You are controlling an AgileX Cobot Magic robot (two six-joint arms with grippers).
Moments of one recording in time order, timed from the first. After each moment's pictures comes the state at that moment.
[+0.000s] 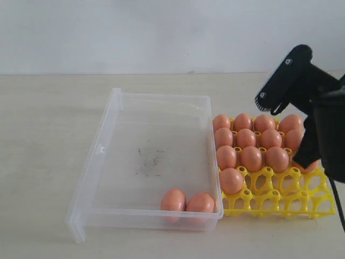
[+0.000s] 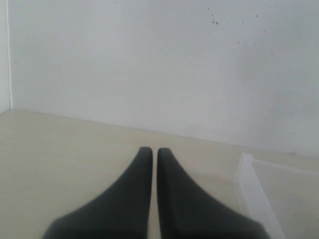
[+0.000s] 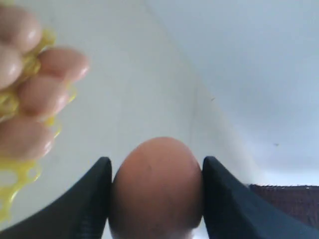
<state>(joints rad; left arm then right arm) 0.12 0.00 0.00 -0.08 0.08 -0.05 0.84 1.38 -0.72 -1.24 1.14 0.79</state>
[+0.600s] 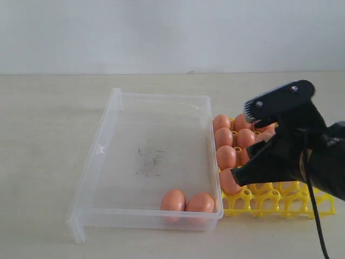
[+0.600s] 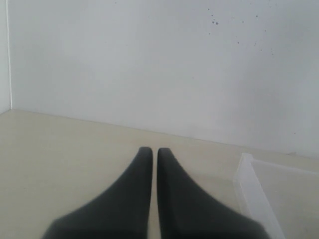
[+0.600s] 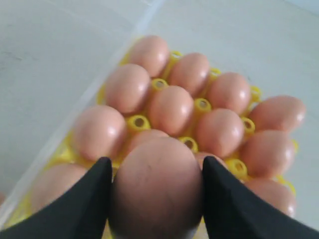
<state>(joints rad) 0.12 0.00 0.00 -0.08 0.08 -0.05 0.74 1.35 -0.50 -1.64 0.41 1.74</state>
